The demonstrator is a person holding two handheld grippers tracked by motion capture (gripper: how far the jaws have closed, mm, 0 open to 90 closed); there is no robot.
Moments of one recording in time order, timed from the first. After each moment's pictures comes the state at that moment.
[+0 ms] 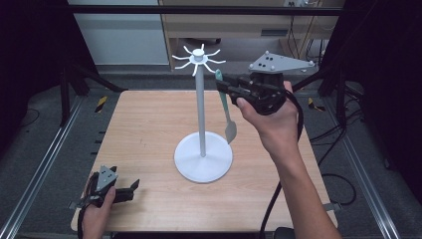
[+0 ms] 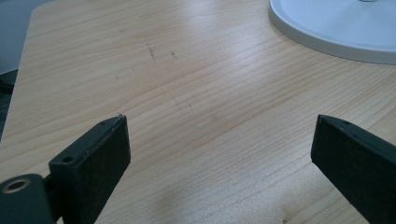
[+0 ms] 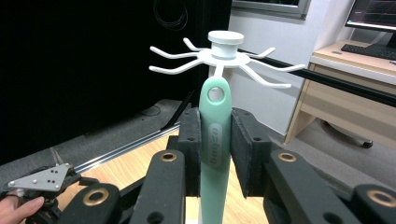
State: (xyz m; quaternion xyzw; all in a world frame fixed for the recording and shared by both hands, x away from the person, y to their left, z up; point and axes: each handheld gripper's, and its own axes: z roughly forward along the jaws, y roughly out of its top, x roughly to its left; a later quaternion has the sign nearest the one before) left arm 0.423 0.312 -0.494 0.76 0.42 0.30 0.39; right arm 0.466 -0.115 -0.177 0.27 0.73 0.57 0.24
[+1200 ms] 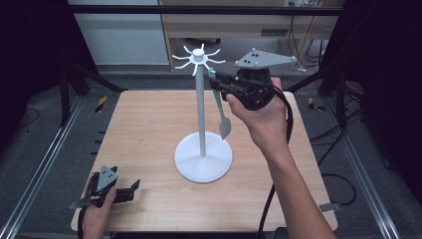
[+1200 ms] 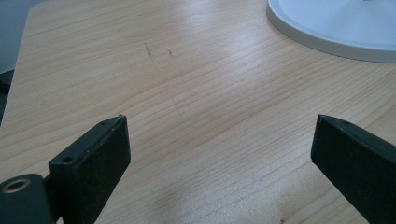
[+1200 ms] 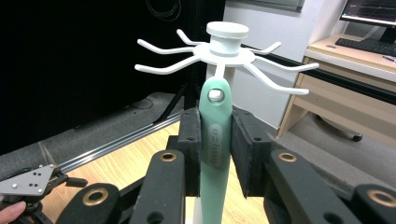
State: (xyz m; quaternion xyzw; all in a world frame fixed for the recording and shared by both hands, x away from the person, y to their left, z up) left arm 0.423 0.311 -0.495 0.76 0.42 0.30 0.39; right arm 0.480 -0.097 -0.180 0.28 0.74 0.55 0.25
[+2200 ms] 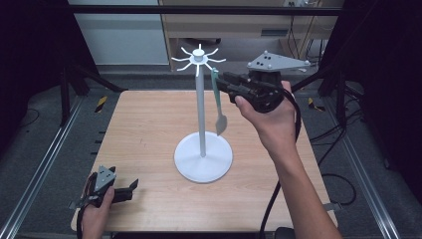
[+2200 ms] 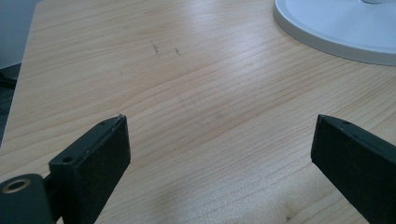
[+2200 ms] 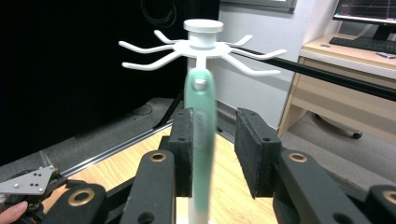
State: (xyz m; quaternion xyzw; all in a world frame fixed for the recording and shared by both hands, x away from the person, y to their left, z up) left arm 0.422 0.315 -0.495 0.75 0.44 0.30 0.39; right arm 0.476 -0.117 -0.183 0.29 0.73 0.57 0.25
